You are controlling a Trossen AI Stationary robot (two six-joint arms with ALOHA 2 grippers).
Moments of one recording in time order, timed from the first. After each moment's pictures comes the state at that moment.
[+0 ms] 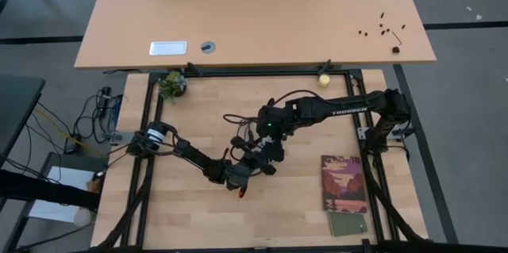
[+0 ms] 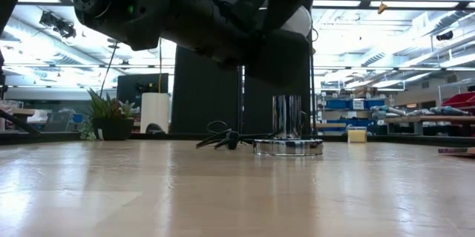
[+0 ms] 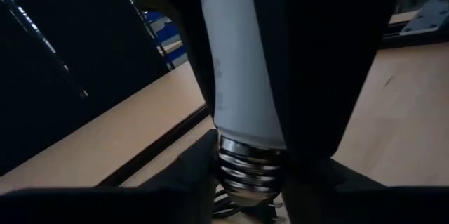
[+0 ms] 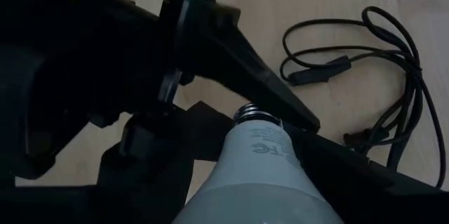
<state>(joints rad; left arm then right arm) -0.34 2.13 1.10 0.96 -1.28 0.31 0.01 1.74 1.51 -0.84 -0.11 0.24</state>
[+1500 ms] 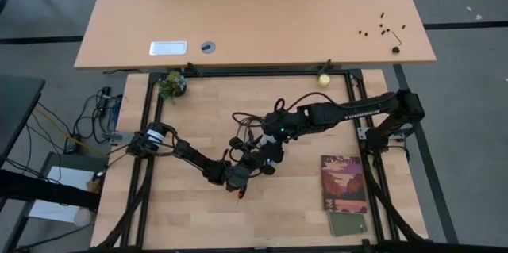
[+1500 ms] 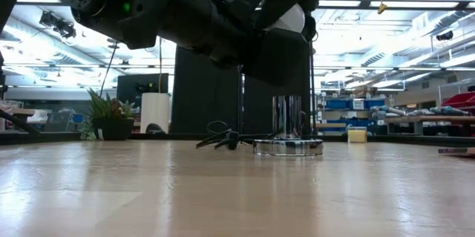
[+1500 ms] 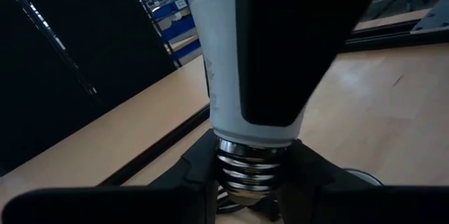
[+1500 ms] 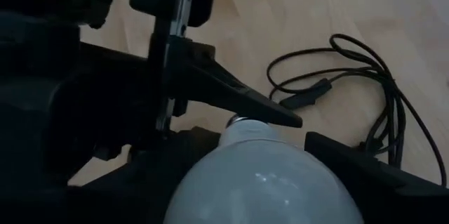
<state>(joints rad) -0.35 2.13 1.10 0.97 -1.32 0.31 0.06 1.61 1.32 -0.60 0.04 0.42</state>
